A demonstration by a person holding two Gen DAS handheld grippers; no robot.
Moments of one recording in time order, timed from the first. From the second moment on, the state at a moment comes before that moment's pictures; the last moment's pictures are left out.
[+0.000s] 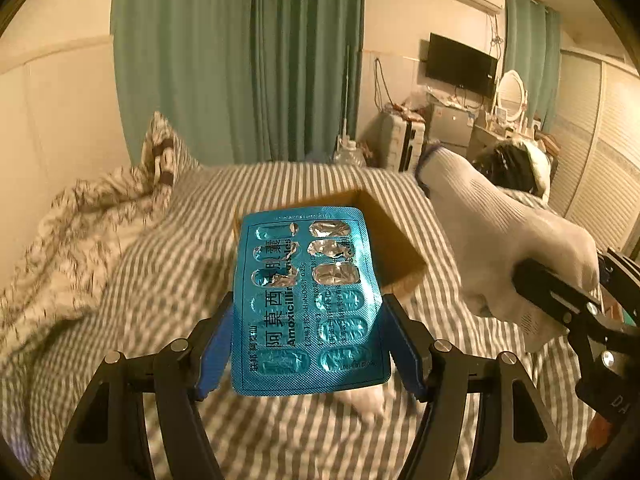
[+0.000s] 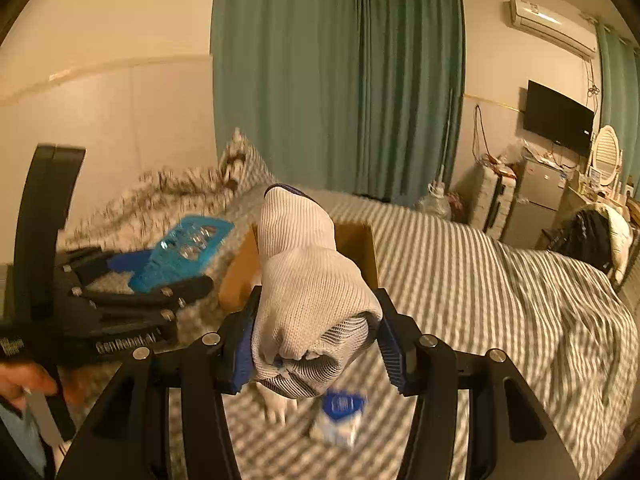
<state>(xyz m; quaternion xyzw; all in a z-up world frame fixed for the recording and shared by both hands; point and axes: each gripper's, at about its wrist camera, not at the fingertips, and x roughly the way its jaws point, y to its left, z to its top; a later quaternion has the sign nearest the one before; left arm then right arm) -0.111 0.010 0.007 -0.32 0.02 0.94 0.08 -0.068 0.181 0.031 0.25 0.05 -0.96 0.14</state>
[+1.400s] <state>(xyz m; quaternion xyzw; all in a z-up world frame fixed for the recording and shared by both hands) -0.237 0.004 -0.019 -0.31 0.04 0.95 0.06 -0.256 0.164 0.012 0.25 0.07 -0.96 0.10</state>
